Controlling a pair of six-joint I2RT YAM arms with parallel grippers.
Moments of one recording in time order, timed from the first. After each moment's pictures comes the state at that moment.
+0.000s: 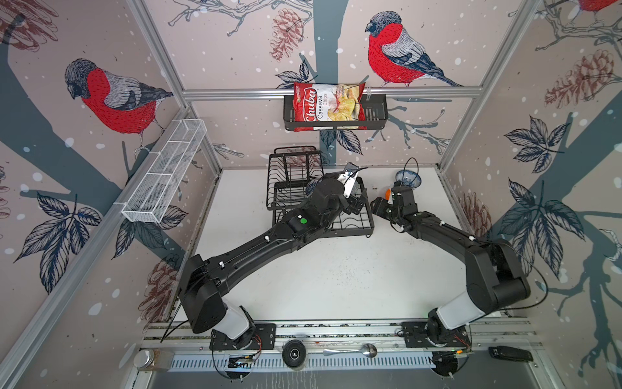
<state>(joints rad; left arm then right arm) -0.90 1.54 1.39 -0.09 -0.32 0.05 0.38 1.60 0.95 -0.05 -0.03 0.57</state>
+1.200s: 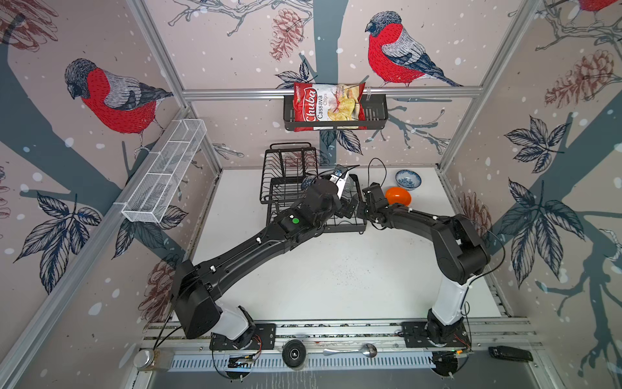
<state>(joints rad) -0.85 1.46 1.33 -0.20 -0.29 -0.05 0.51 1.88 1.18 -0.17 0.14 0.55</state>
